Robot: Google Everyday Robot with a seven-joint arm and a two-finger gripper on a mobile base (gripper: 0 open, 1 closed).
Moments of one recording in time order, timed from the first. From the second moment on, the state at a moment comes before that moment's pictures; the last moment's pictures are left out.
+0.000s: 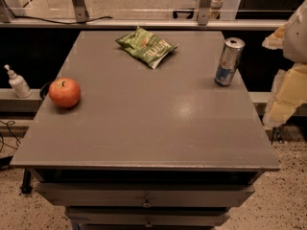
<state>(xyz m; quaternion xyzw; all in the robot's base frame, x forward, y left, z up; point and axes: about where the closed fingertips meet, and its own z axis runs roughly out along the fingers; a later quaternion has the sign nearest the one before) 0.438 -0.217 0.977 -0.60 0.78 -0.04 0.16</state>
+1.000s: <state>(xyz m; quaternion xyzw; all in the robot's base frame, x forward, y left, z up) 0.471 -0.248 0.962 -0.56 0.79 0.02 0.24</state>
